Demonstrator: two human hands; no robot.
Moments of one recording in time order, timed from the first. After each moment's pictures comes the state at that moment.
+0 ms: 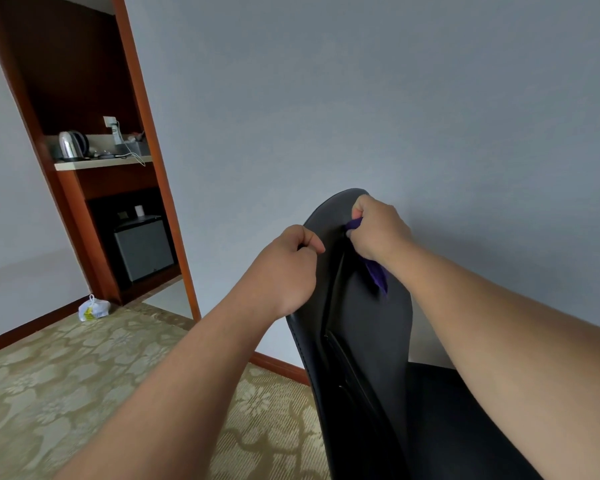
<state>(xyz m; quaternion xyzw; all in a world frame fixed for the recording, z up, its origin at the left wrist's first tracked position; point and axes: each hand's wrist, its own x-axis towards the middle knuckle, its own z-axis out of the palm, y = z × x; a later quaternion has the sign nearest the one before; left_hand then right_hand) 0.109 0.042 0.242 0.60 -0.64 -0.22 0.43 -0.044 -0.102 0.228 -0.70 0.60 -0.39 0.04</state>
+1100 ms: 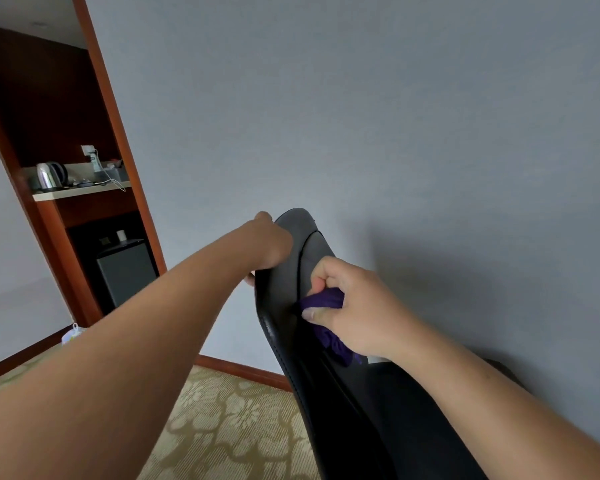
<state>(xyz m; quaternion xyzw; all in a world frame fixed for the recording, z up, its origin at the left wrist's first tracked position) 0.054 0.055 0.304 0.74 -0.63 -0.14 0.21 -0.094 0.077 0.198 -0.78 0.42 -0.42 0.21</state>
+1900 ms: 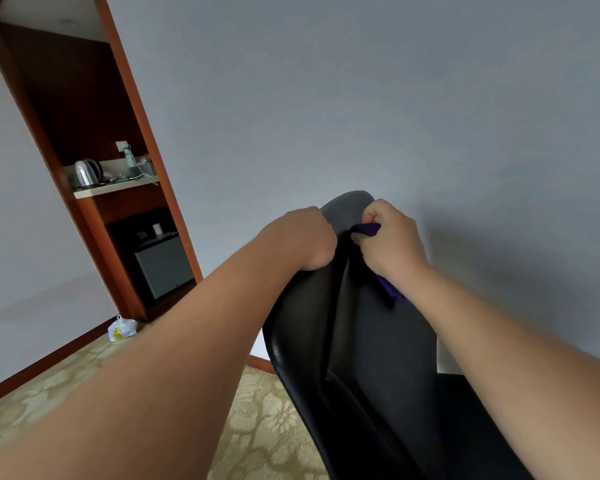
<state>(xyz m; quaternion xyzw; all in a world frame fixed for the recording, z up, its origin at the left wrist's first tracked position) 0.077 -0.038 0.288 0.71 -0.70 0.04 0.11 -0.048 -0.134 0.195 -0.64 0.53 -0.55 0.13</state>
